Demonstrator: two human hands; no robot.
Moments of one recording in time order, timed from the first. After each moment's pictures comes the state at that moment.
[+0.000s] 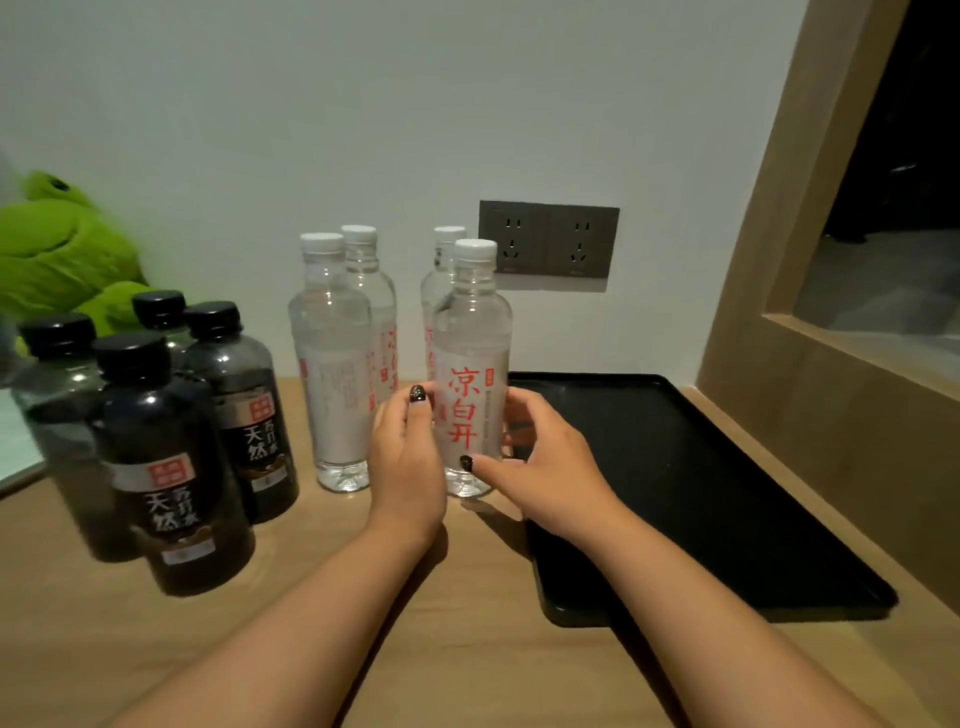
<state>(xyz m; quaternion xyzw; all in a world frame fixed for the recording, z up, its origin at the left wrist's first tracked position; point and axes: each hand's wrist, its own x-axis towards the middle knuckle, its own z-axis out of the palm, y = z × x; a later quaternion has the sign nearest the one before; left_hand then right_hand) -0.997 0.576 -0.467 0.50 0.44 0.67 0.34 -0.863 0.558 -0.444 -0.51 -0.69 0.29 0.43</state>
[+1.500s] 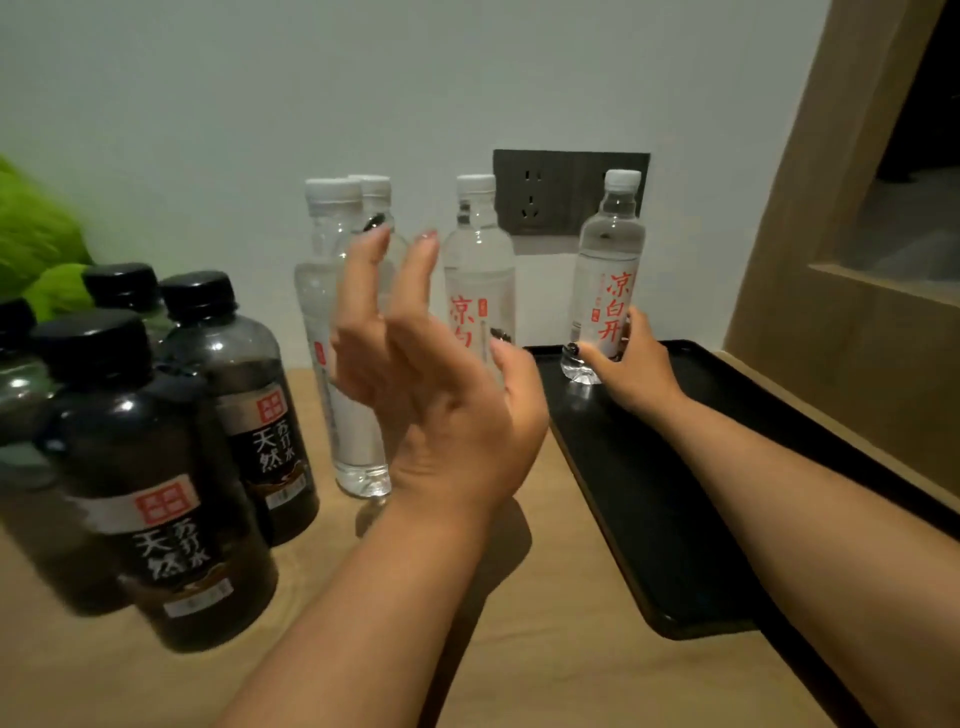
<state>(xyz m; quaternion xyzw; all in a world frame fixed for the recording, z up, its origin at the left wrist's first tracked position) -1.003 0.566 -0.421 0.59 0.48 0.64 -0.09 -0.805 0.685 -0.457 -0.63 -0.58 0.15 0.49</state>
